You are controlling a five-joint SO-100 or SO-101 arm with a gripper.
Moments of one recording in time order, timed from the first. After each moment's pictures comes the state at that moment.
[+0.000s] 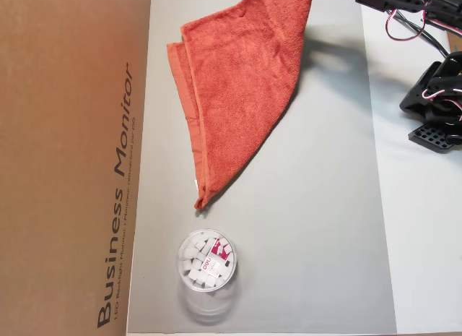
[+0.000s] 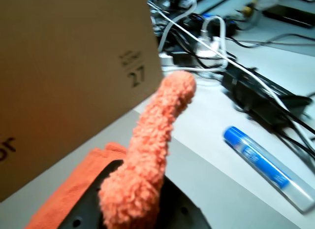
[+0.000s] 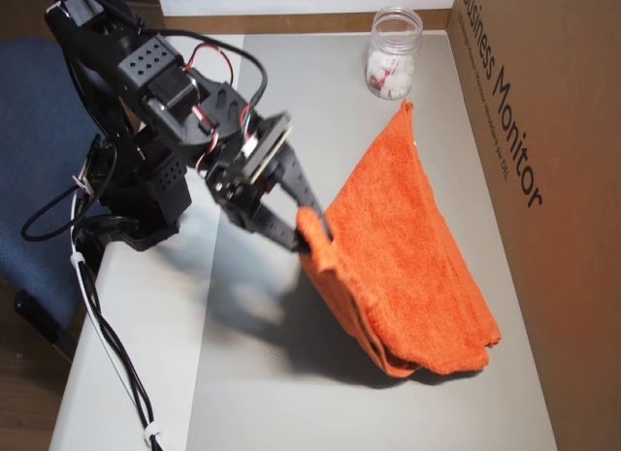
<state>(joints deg) 35.2 128.4 131.3 5.2 100.5</state>
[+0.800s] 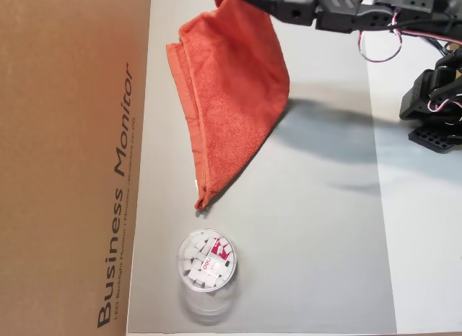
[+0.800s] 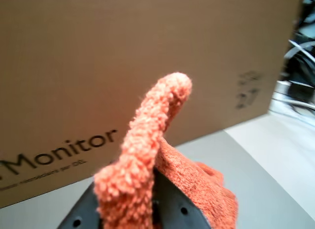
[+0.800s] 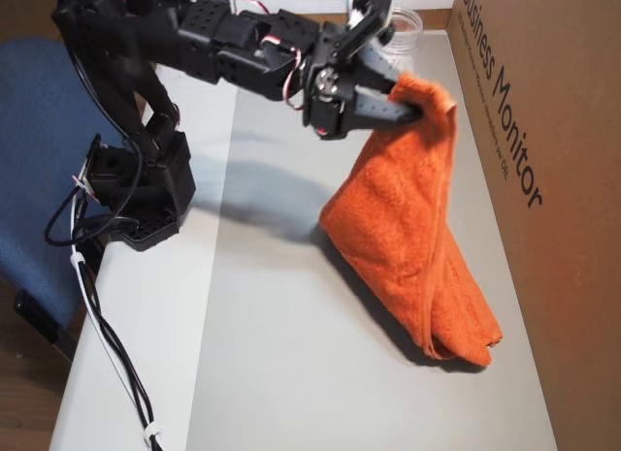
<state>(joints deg) 14.3 108.3 107.1 5.2 96.4</state>
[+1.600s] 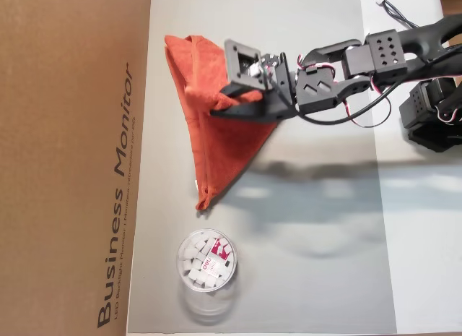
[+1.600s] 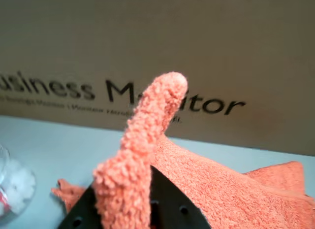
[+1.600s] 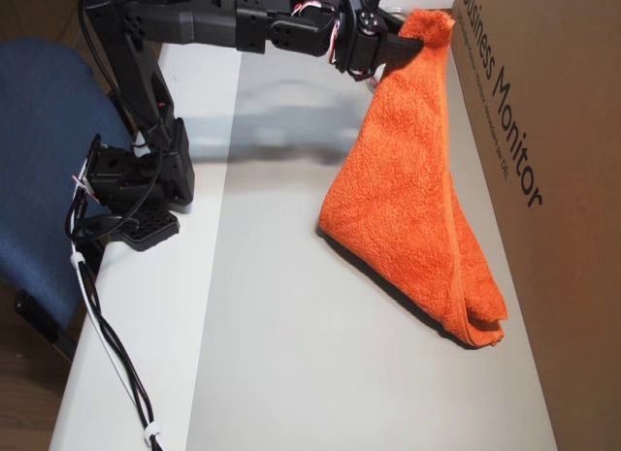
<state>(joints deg) -7.0 96.2 103.9 5.2 84.2</state>
